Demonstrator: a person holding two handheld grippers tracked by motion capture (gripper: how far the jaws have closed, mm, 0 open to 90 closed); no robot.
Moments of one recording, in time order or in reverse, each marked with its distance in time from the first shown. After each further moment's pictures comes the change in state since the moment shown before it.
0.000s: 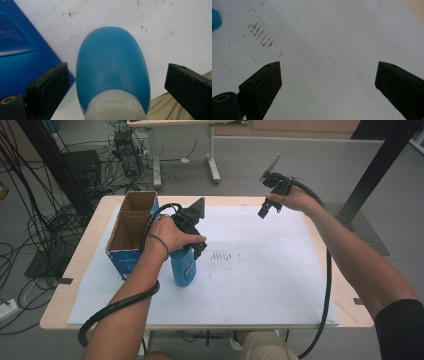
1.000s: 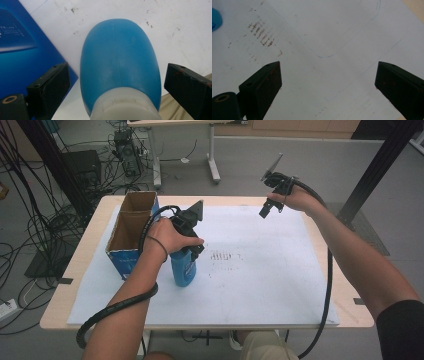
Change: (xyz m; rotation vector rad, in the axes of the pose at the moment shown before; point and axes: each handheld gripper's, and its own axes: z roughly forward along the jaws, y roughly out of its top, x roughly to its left) left arm -0.001 -0.001 0.005 0.014 0.021 -0.001; right arm -0.002 -0.004 -0.002 -0.006 0.003 0.004
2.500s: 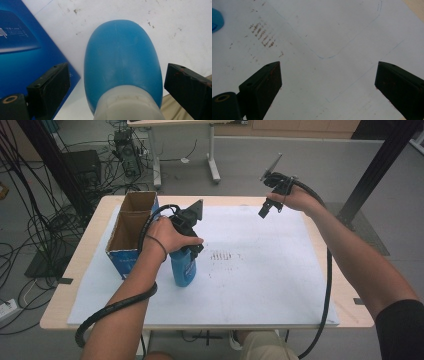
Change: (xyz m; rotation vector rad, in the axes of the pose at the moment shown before) left arm -0.001 0.000 -0.003 -0.004 0.013 0.007; right arm 0.000 0.001 0.001 -0.002 0.007 -0.002
